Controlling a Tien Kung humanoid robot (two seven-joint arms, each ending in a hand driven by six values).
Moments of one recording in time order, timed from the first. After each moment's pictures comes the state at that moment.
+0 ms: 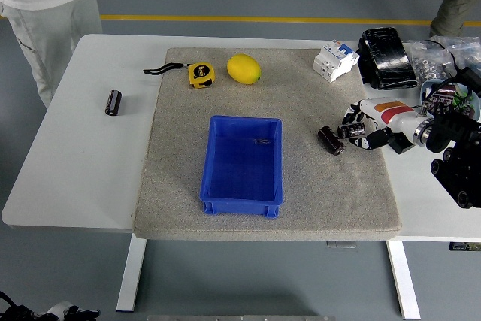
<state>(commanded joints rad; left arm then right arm) -0.24 0.15 -0.44 -0.24 0.85 0.01 0.13 0.81 -0.21 0.69 0.39 -1.93 -0.12 0.47</state>
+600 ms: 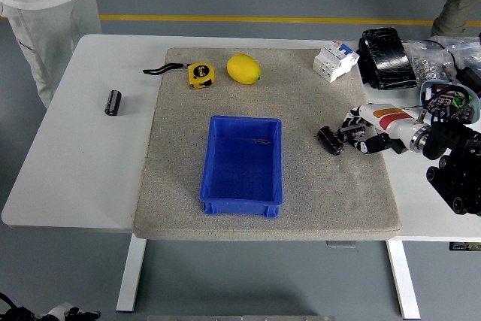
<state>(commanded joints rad) -0.24 0.15 -0.44 -0.24 0.85 0.01 0.12 0.80 -0.19 0.68 0.38 -1.91 -0.14 0.45</state>
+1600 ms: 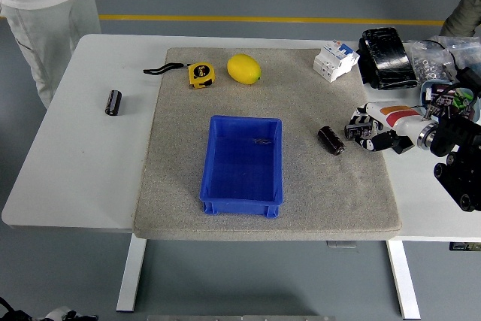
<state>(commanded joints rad) -0.23 0.15 -0.44 -0.23 0.87 0.01 0.12 0.81 -0.22 0.70 0.39 -1.93 -0.12 0.45</state>
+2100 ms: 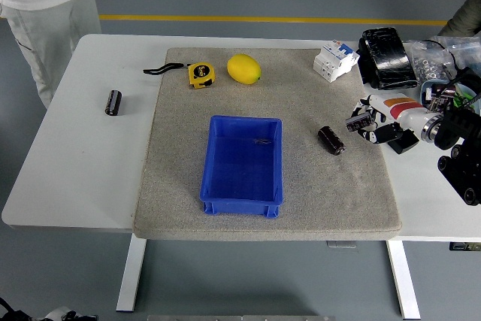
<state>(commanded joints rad) -0.23 0.15 -0.44 -0.23 0.86 0.01 0.12 0.82 -0.24 0.71 0.40 -1.92 -0.11 0.45</state>
